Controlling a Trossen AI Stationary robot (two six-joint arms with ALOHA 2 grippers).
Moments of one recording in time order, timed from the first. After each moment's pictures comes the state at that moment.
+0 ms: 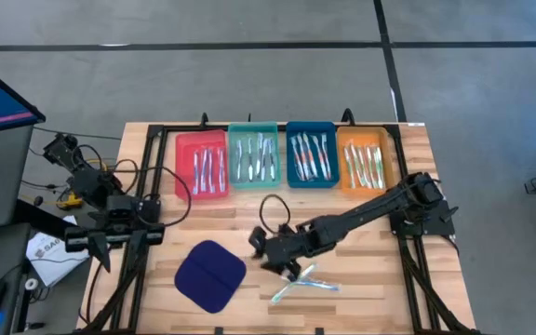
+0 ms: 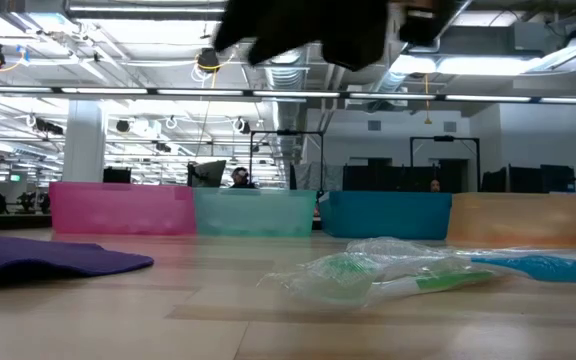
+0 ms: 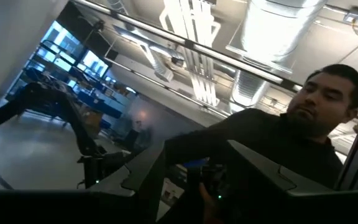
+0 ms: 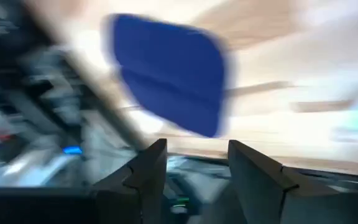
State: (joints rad) left arm -0.68 0.66 0.67 0.47 0.37 -0.72; right arm 0.36 1.93 1.49 -0.34 0.11 2.39
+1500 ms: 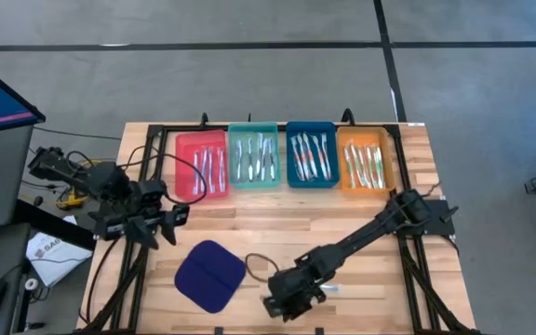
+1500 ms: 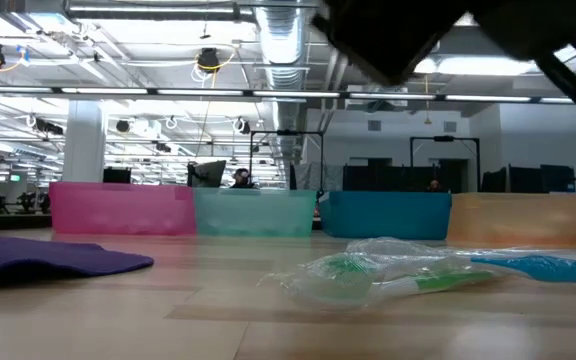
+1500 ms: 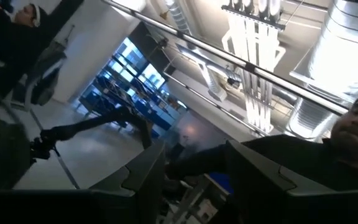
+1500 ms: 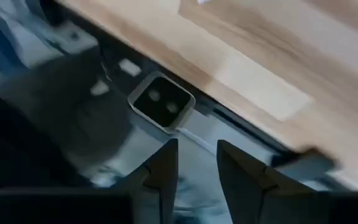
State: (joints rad) left arm -0.38 0.71 0.67 0.43 0.40 -0.84; right arm 0.52 2.08 1.51 -0.37 -0.45 1.78
